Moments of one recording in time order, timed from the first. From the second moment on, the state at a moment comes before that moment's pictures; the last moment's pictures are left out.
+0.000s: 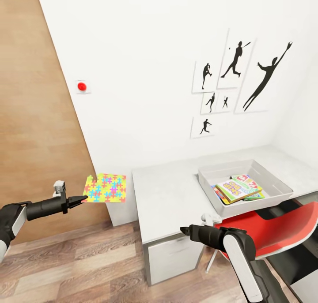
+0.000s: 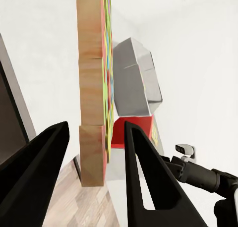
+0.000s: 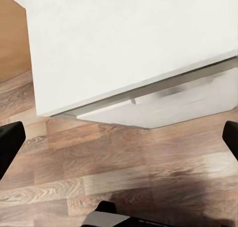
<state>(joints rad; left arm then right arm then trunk) -0.81 0.45 0.23 -0.54 0.14 0.91 -1.41 -0.28 -0.01 0.13 -1.60 -0.60 1.04 -0.22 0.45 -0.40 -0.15</state>
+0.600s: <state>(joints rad) -0.81 0.45 0.23 -0.54 0.14 0.91 -1.46 -0.29 0.01 0.13 -1.60 -0.61 1.00 -0.22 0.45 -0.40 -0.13</state>
